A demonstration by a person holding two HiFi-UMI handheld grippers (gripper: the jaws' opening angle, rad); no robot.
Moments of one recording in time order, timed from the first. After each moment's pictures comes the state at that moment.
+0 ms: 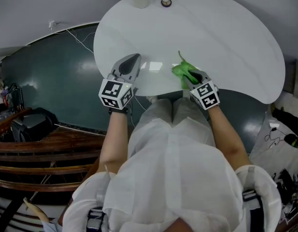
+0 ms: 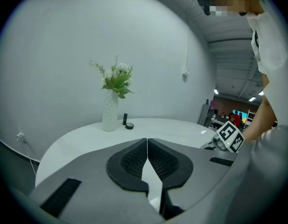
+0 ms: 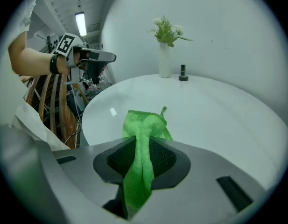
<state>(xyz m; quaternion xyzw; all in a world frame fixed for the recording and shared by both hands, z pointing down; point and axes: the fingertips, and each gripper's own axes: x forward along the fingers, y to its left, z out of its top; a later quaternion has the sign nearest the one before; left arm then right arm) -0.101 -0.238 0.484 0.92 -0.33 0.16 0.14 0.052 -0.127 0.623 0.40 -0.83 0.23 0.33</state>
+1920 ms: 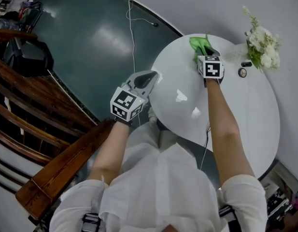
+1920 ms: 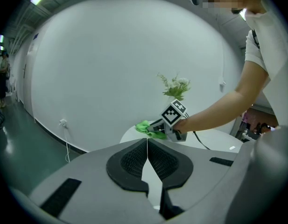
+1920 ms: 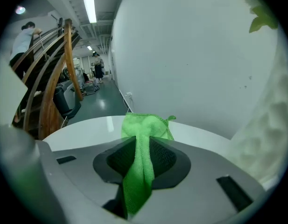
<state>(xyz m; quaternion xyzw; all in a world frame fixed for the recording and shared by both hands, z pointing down) -0.319 -0.282 0.509 0.83 -0.50 0.12 0.20 -0.199 -0.489 0.609 0.37 -0.85 0.12 0.36</state>
